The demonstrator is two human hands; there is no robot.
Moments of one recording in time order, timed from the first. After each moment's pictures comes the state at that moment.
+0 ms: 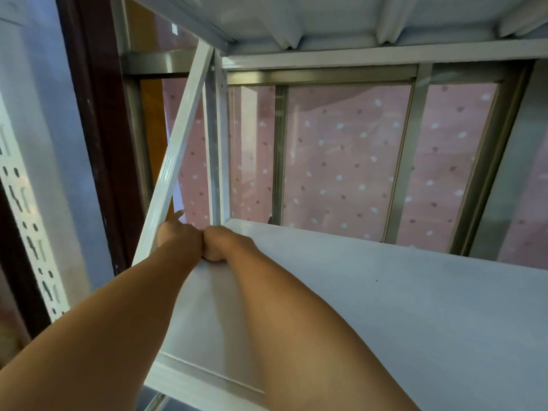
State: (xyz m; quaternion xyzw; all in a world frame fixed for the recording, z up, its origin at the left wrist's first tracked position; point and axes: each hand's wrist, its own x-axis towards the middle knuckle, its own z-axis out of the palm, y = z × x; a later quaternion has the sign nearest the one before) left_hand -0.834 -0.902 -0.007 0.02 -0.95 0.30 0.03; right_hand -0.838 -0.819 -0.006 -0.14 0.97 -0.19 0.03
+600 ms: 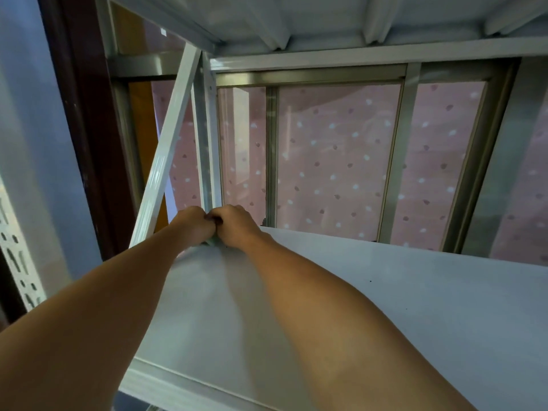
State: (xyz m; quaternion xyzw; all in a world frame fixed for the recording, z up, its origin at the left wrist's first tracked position) left_hand -0.856 -0.885 0.026 -0.01 -0.97 -0.21 0.09; right_hand -0.841 -0.771 0.015 -0.16 0.93 -0.28 -0.17
